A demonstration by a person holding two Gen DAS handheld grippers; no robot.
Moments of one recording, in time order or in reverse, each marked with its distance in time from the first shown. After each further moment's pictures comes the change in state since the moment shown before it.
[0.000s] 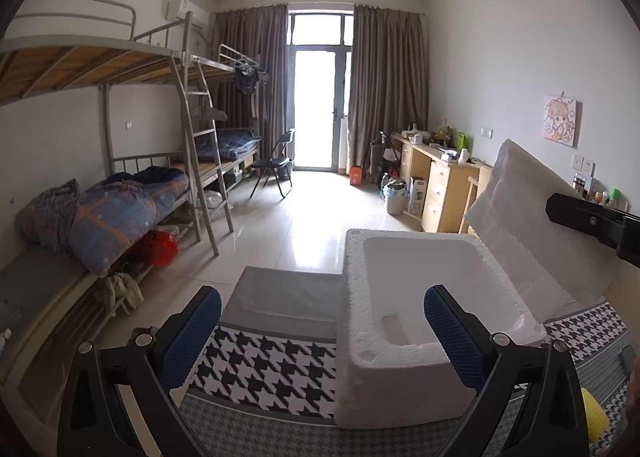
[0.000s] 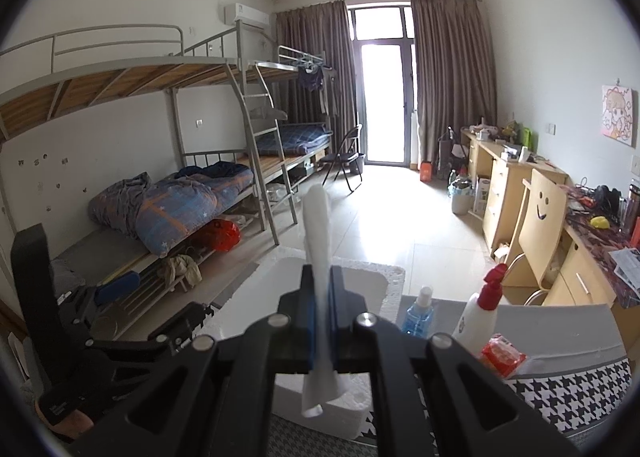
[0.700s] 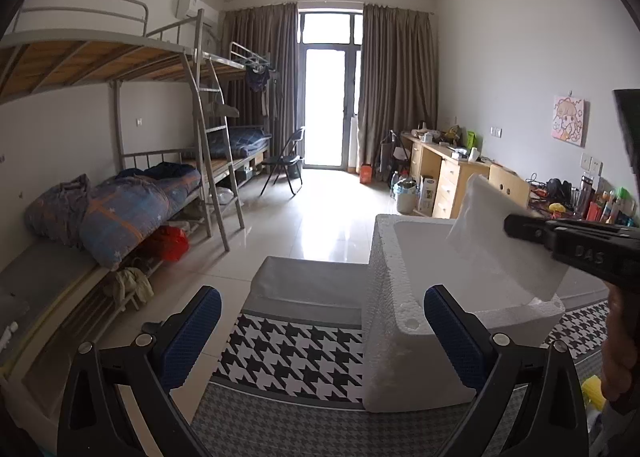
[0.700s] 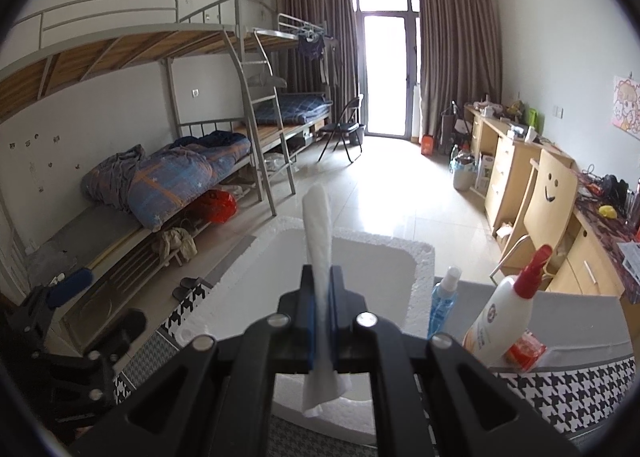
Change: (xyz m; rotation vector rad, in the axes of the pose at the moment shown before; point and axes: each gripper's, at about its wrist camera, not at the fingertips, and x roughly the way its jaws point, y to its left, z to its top) left arm -0.010 0.019 -0.015 0.003 0.000 0.030; right arm 0.050 0.011 -0.012 -0.010 0.121 -0.009
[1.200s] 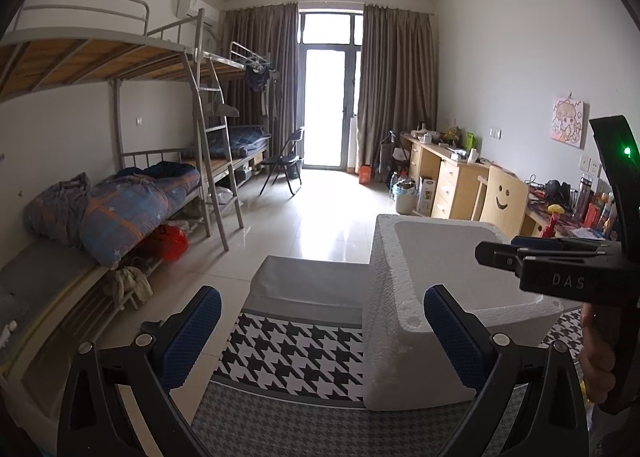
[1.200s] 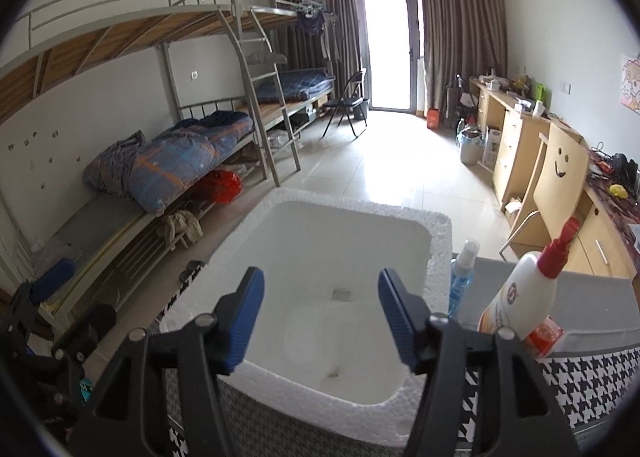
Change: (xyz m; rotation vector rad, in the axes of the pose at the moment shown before) left arm -0.002 0.001 -0.002 -0.008 0.001 -0.004; right arm 0.018 -0.005 -0.009 0.023 0.094 0.030
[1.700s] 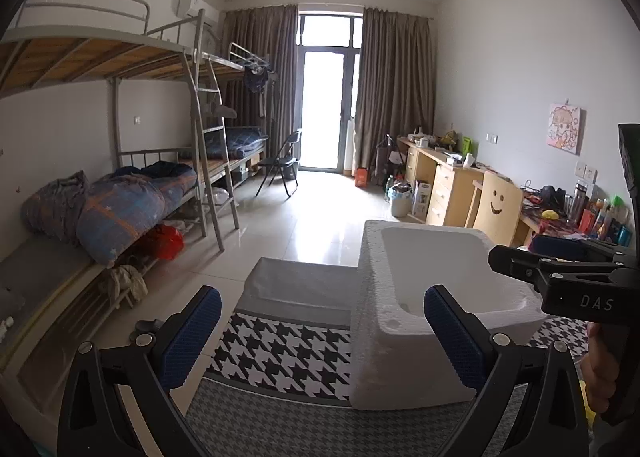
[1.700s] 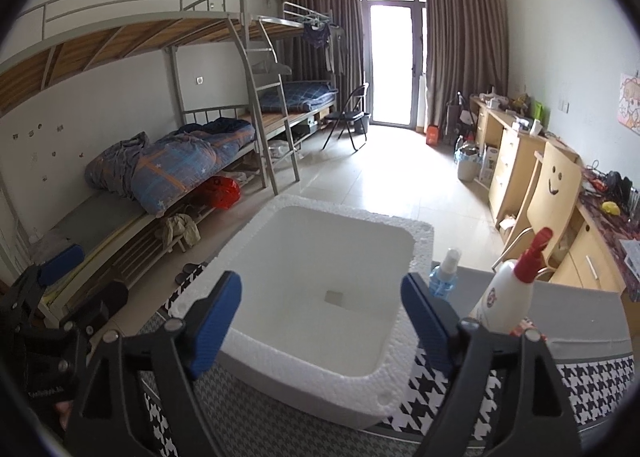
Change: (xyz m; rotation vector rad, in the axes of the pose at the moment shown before) left arm -0.012 -0.008 0.003 -0.011 -0.007 -0.017; right arm -0.029 0.000 -0.002 -0.041 -0.063 -0.017
